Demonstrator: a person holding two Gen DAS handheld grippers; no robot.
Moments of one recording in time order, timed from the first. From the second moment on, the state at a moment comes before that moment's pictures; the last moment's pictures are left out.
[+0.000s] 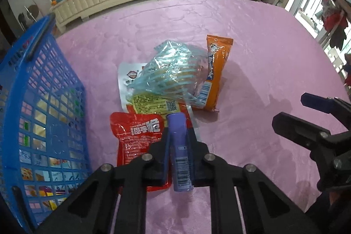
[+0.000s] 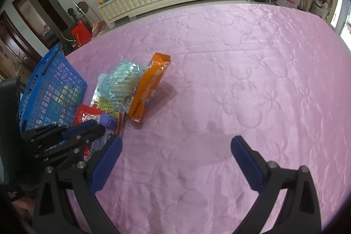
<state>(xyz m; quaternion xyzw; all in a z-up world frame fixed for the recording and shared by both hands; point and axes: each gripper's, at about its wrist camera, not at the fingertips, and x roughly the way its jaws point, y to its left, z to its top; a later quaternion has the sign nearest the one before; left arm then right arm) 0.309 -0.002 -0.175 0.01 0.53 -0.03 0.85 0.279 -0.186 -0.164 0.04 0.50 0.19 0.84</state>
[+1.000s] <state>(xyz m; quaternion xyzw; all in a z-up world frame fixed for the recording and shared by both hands) 0.274 -0.005 -0.119 0.01 0.48 -0.04 0.87 0.252 -0.187 -0.118 0.03 0.47 0.19 0.86</state>
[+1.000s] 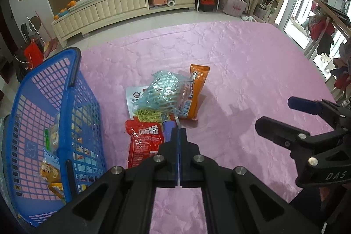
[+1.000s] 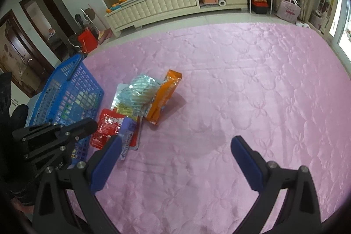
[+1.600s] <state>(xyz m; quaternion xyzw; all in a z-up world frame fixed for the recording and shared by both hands) 0.299 -0.004 -0.168 0.00 0.54 -0.03 0.84 0.267 -0.201 -0.154 0.05 0.49 0.19 0.85</state>
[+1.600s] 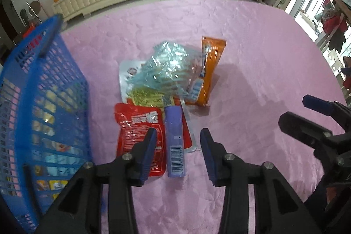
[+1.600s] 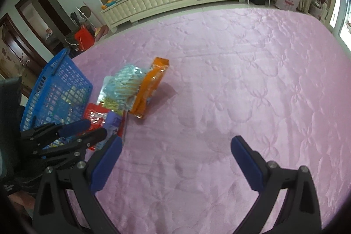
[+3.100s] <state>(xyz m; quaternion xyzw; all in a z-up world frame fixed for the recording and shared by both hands) 0.314 0.022 -0.143 -0.01 0.47 0.02 0.88 0.328 -0.150 -0.159 0.02 0.50 0.22 0.84</state>
